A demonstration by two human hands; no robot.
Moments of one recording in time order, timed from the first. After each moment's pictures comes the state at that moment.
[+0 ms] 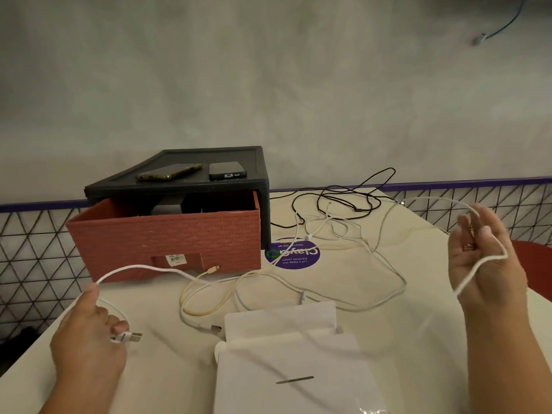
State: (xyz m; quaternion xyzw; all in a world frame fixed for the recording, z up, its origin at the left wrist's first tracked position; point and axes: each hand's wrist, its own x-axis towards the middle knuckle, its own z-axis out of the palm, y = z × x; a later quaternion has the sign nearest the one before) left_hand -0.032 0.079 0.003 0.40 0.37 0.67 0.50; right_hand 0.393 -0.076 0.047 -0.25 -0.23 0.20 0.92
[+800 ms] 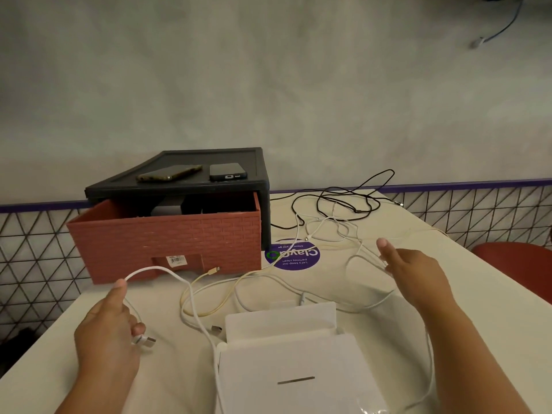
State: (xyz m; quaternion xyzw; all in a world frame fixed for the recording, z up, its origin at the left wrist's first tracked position) left_hand -0.020 0.081 -0.004 0.49 0.42 0.64 0.42; right_hand 0.351 -0.045 0.039 -0.83 -0.39 0.02 0.39
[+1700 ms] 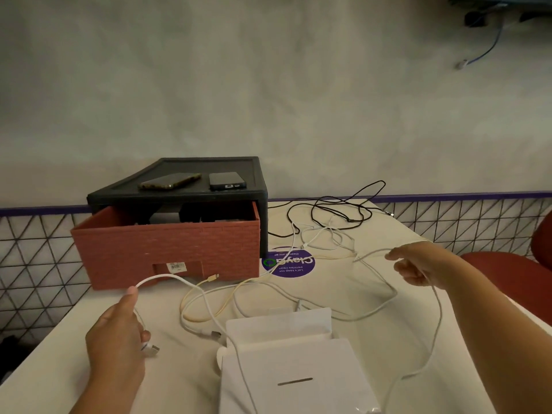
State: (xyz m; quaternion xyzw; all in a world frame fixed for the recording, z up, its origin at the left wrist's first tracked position) left_hand -0.002 0.073 0.015 0.30 0.50 0.64 0.50; right_hand 0.403 -0.037 0.079 -0.80 -0.24 0.31 0.45
